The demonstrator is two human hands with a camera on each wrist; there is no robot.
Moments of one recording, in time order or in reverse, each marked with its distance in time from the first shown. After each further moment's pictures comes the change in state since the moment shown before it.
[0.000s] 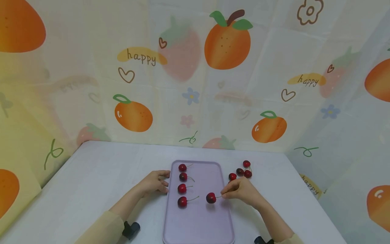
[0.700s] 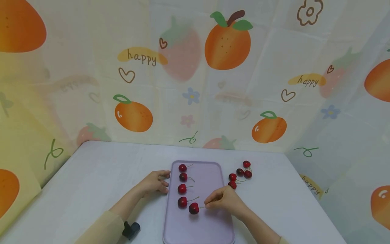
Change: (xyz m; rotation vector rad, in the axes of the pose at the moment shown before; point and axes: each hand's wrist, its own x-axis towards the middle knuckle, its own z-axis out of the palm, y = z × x) left_hand -0.002 0.002 0.000 -0.016 -0.003 0.000; right_hand 0.003 -0.022 0.057 0.101 -0.014 0.075
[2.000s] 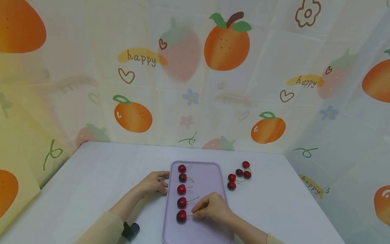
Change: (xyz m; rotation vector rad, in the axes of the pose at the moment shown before) left_hand 0.003 -0.003 0.000 0.022 0.007 0.011; right_hand 0.006 -0.006 0.042 -0.089 0.009 -0.052
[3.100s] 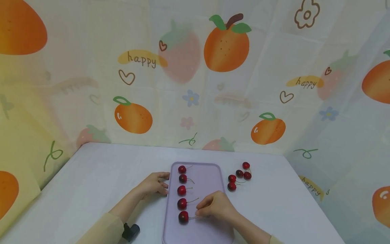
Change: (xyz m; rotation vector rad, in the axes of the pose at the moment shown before) left_hand -0.003 0.002 0.001 -0.002 0.007 0.000; right_hand -0.001 0.004 -0.011 -0.028 0.041 0.059
